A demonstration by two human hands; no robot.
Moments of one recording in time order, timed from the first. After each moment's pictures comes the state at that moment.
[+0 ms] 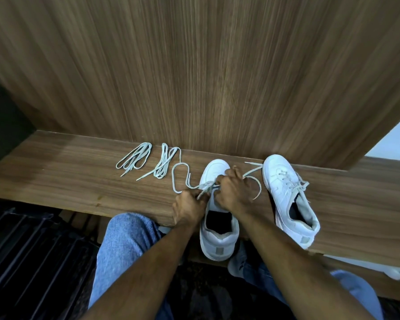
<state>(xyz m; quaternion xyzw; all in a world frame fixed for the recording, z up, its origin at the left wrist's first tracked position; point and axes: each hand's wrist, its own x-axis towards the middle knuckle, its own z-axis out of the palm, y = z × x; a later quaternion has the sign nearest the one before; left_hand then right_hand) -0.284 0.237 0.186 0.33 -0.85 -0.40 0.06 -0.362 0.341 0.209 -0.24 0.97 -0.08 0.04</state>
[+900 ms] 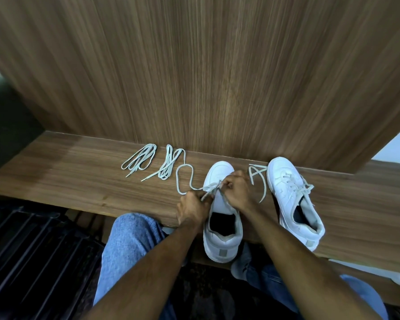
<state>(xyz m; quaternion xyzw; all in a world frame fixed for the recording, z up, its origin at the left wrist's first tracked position) -0.285 0.236 0.188 0.33 -0.86 -0.39 0.04 -0.376 0.348 0.196 -0.20 0.93 -0.31 0.02</state>
